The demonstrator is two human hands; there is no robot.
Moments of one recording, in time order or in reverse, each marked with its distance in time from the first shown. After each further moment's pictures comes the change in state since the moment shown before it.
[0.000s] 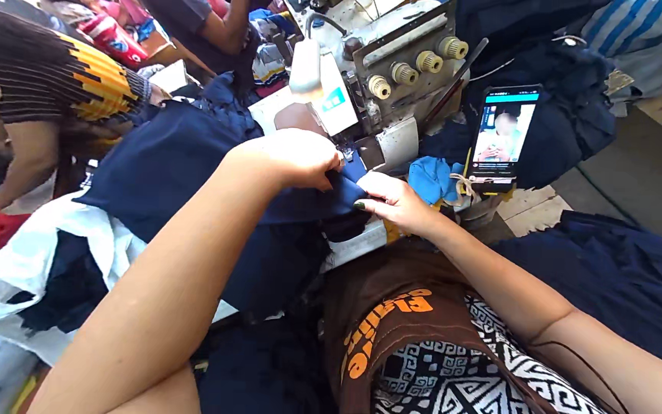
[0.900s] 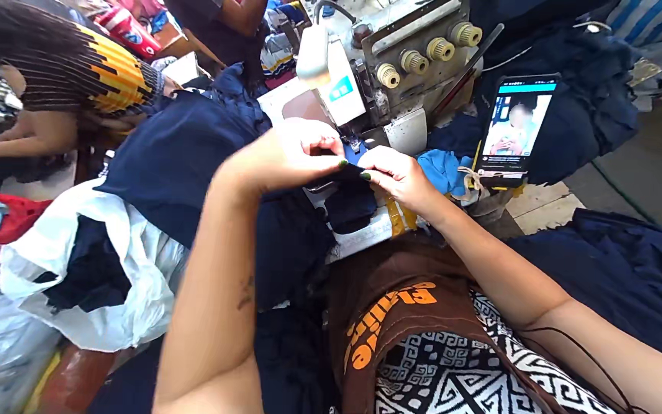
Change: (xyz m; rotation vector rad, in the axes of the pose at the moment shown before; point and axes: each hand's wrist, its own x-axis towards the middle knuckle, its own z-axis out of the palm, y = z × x) left_hand -0.027 -0.013 0.038 -0.568 0.629 0.205; right_hand 0.017 0.012 -0.004 -0.012 0.123 -0.068
